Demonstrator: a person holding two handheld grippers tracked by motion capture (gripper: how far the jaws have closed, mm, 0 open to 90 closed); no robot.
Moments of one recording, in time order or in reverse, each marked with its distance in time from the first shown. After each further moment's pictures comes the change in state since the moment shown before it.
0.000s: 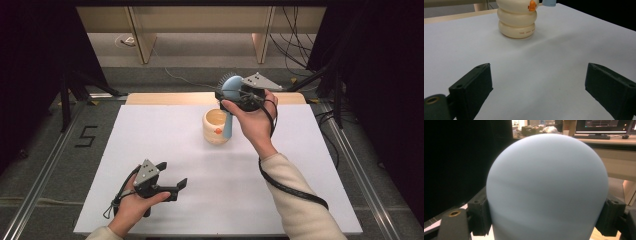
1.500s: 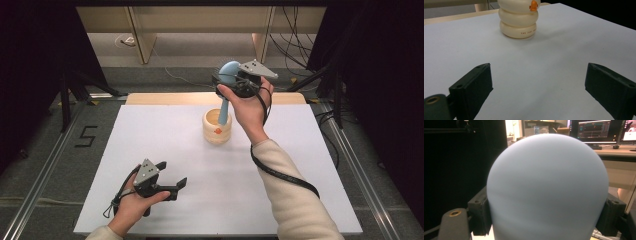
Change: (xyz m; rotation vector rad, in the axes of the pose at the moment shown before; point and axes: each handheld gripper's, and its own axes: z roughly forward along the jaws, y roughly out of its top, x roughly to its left) left arm 0.001 0.000 0.001 0.003 0.000 0.002; right arm -0.004 0.022 0.024 -0.076 -0.041 0.018
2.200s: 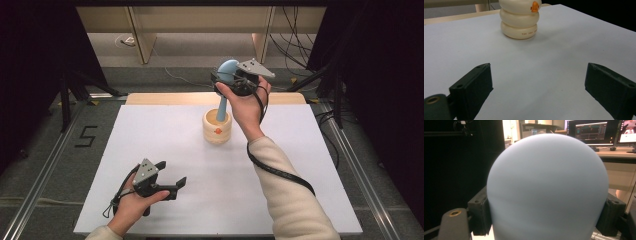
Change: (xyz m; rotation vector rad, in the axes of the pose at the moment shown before) left arm 0.001 0.001 0.000 -0.008 0.002 -0.008; right arm -0.001 -0.003 0.011 -0.023 -0.013 0.005
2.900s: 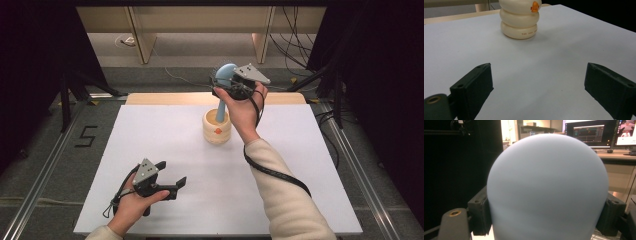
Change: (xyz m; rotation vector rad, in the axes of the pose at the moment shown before) left arm 0.000 0.000 0.000 0.000 -0.001 -0.004; right arm 0.001 -0.017 0.008 -0.022 -0.019 -0.018
